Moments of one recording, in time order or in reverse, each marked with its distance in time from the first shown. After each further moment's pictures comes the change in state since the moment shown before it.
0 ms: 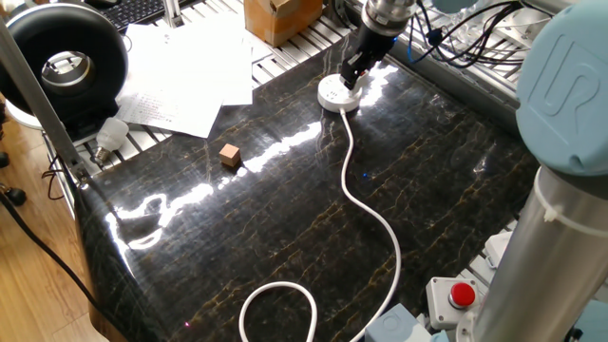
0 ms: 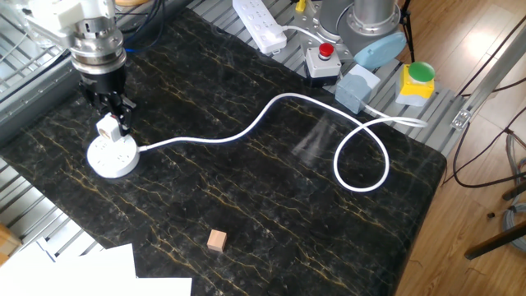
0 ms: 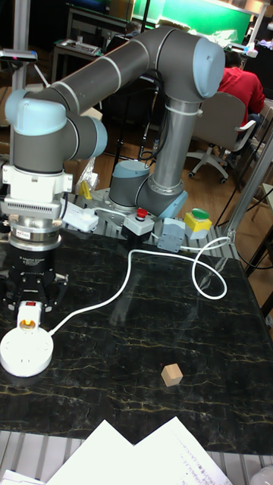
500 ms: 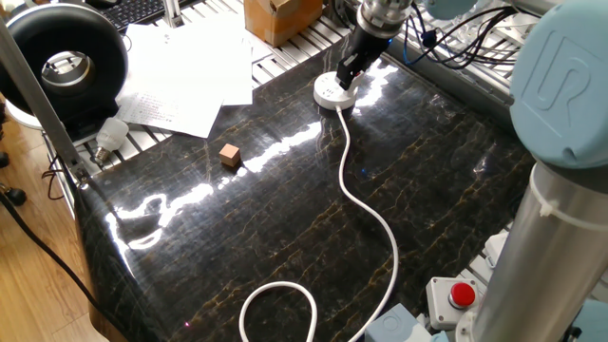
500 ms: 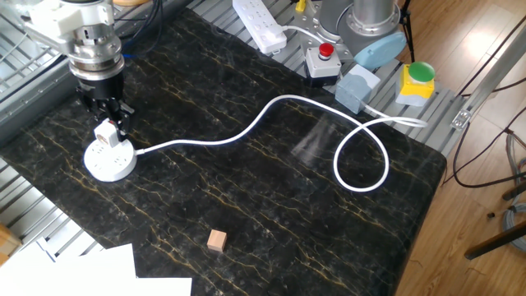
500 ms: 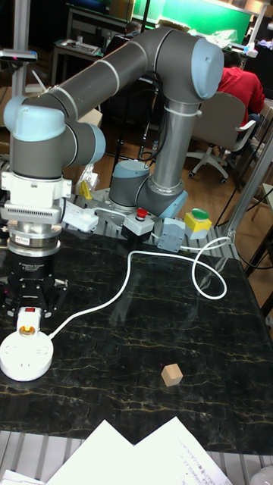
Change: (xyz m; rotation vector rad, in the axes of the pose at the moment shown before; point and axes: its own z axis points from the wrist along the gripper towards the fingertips) arm -0.011 -0.001 0.009 -0.005 -0.028 -0.025
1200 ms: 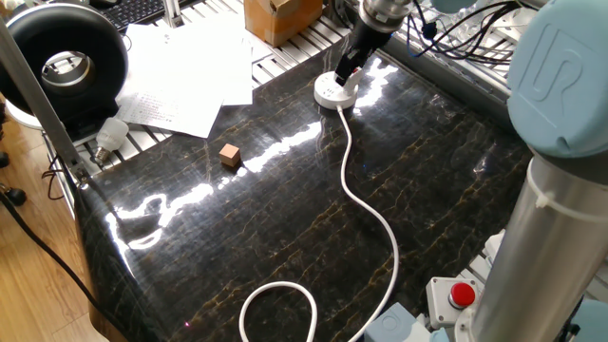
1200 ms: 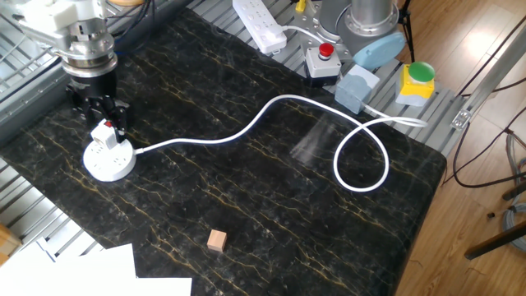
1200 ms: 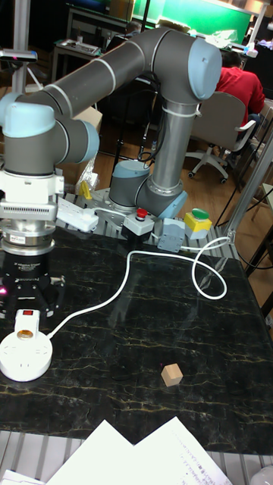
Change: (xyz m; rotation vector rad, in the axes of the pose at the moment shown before) arm -0.013 -0.008 -0.007 -0.026 -0.033 -0.147
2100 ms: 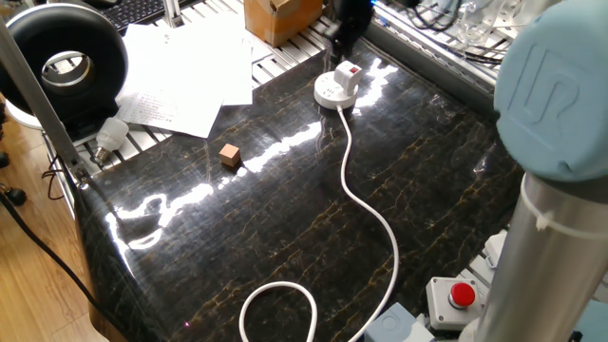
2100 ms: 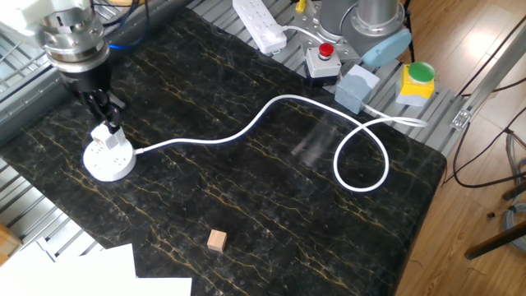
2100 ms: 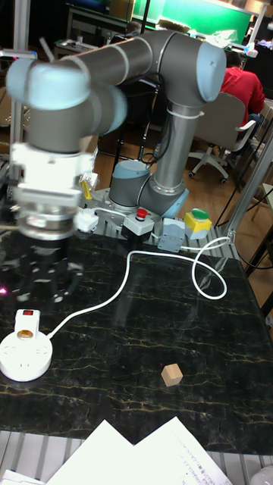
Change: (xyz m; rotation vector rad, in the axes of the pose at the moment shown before) arm -0.036 0.065 -0.069 0.044 0.190 0.258
